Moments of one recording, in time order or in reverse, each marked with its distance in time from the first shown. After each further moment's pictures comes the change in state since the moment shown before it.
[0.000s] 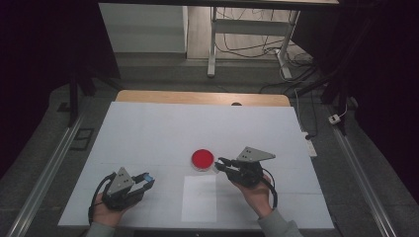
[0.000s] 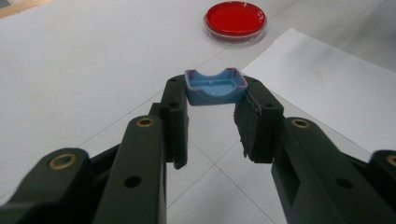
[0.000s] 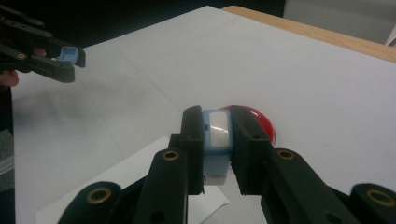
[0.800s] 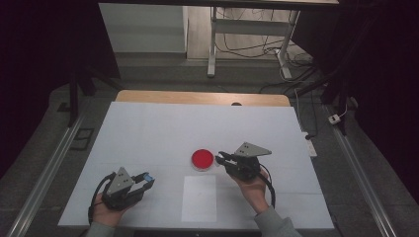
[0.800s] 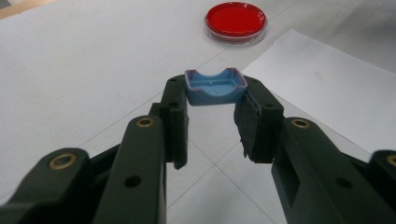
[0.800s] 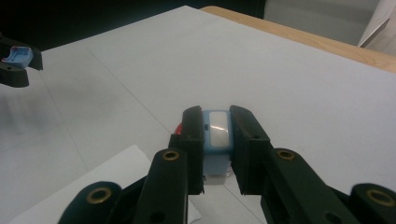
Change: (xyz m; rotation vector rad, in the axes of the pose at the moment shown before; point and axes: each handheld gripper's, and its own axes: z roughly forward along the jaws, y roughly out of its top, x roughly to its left) left arm 0.001 0.000 0.000 -0.001 0.002 -0.003; right arm -0.013 0.001 0.015 -0.014 -0.072 -0.001
